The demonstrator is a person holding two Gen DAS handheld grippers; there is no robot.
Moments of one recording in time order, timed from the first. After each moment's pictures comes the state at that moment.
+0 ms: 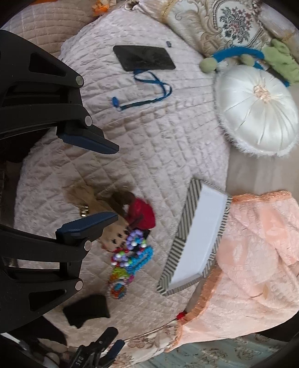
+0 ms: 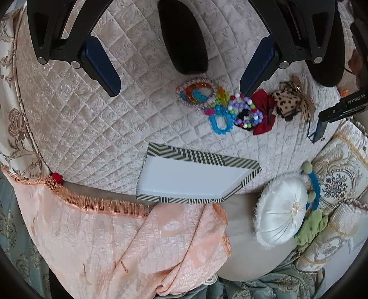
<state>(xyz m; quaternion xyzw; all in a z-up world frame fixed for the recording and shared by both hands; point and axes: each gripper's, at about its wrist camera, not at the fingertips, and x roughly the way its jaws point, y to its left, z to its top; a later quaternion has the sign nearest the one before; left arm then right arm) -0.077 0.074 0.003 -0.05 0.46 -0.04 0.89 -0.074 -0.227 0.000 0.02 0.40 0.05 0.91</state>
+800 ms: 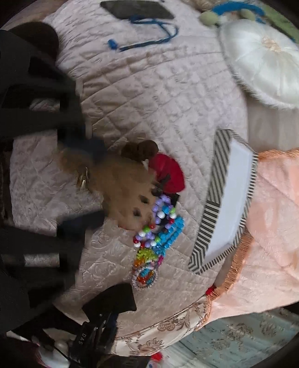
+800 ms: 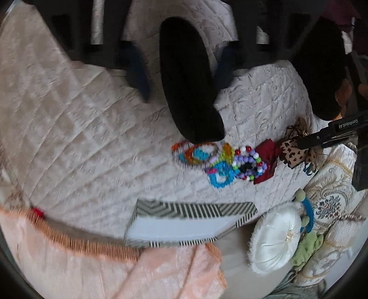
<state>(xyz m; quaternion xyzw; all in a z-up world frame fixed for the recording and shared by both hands) -0.050 0.039 -0.051 -0.03 0.50 -0.15 0.85 -0.083 -0.241 -0.073 0.07 0.48 0.12 0.87</state>
